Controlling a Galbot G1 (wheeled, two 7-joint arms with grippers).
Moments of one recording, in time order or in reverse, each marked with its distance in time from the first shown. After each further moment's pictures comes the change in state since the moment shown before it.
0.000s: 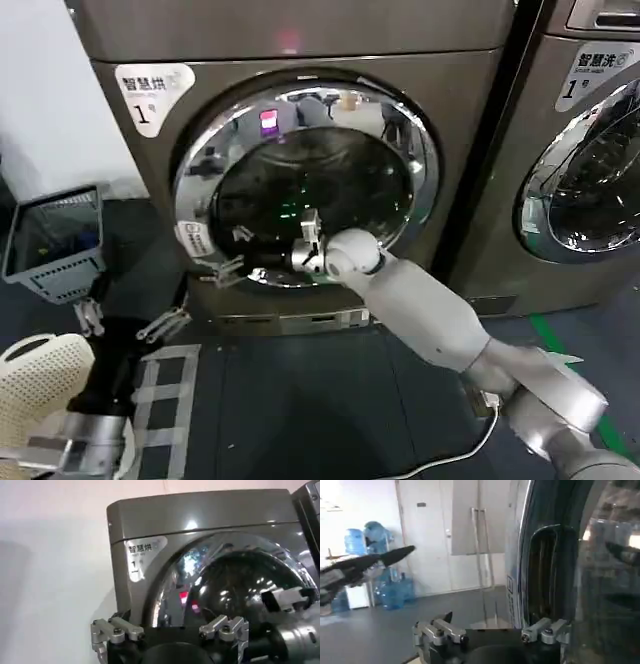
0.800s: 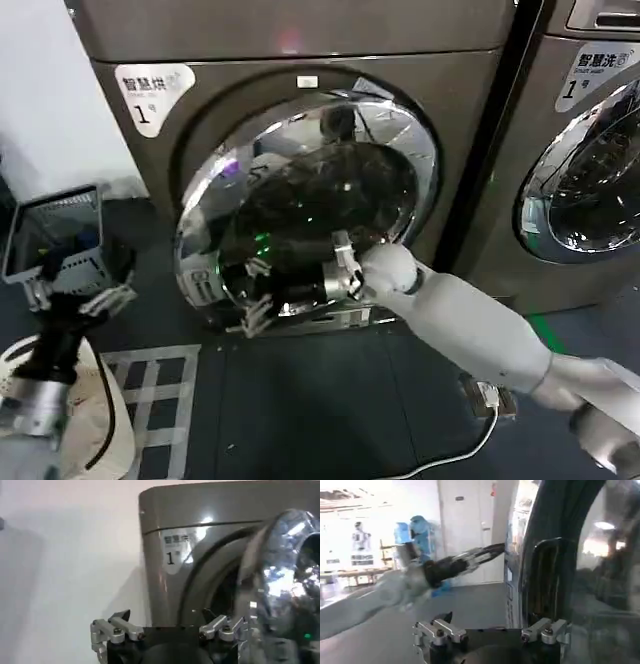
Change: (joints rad) left arm -0.111 0.216 -0.228 0.157 -0.317 0.042 0.084; right arm -0.025 -0.235 -0.049 0.258 0.065 0.035 -0.139
